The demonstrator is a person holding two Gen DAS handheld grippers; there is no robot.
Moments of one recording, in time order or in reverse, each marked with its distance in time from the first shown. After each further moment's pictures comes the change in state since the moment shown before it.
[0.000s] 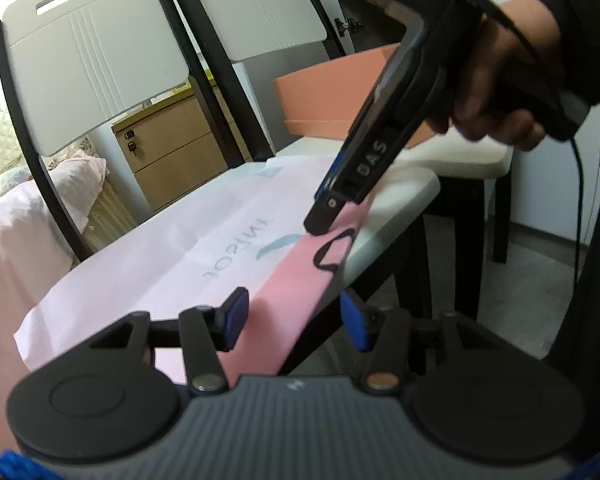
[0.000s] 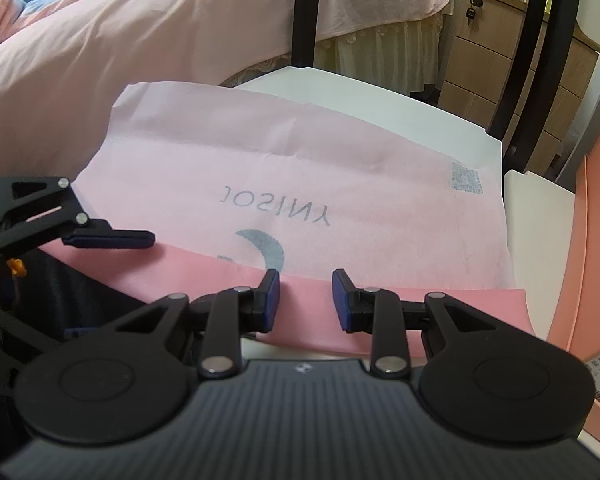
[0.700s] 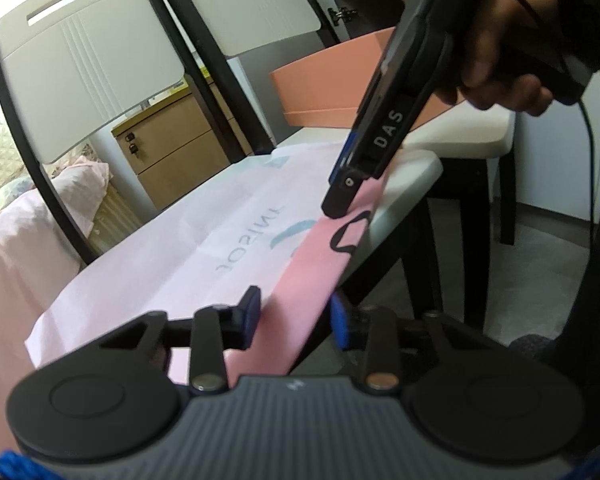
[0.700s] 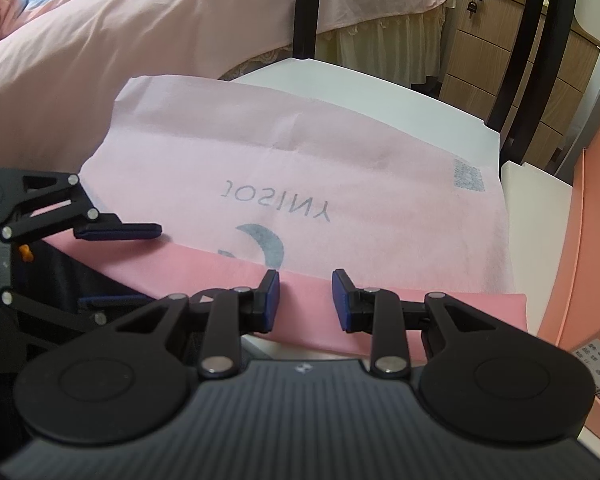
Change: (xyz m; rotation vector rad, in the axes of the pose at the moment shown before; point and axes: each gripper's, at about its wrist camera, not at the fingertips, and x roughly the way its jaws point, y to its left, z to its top) left arm -0.003 0.000 -0.002 0.040 0.010 0.002; right arm -0.004 0.001 -0.001 0.000 0.027 0.002
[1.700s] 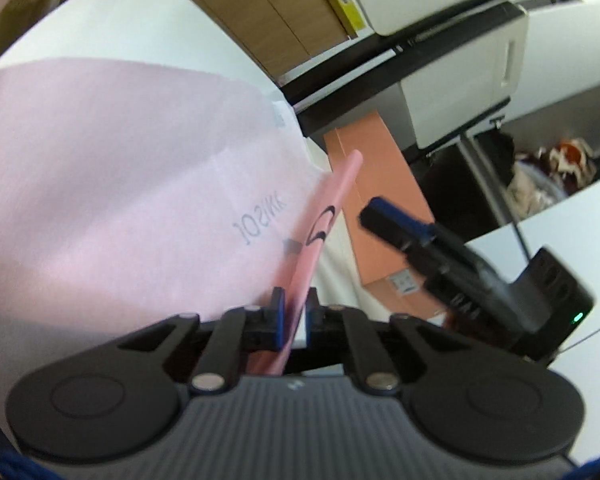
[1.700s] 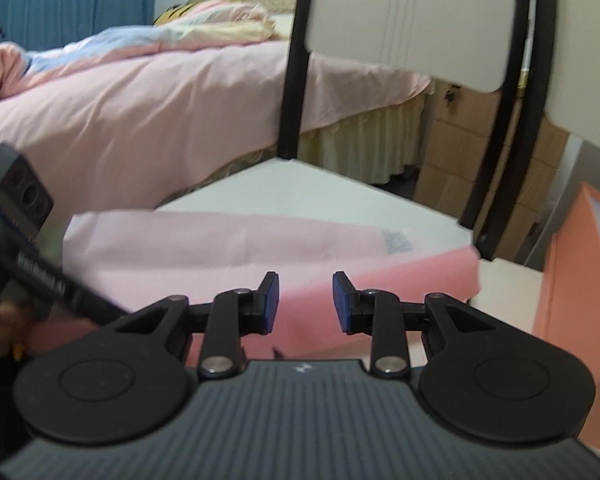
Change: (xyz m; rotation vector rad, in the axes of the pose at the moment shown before) left arm 0.061 0.138 -0.061 -1.285 0.081 -0.630; right arm -0.022 0.000 0.021 -0.031 -0.261 -0.062
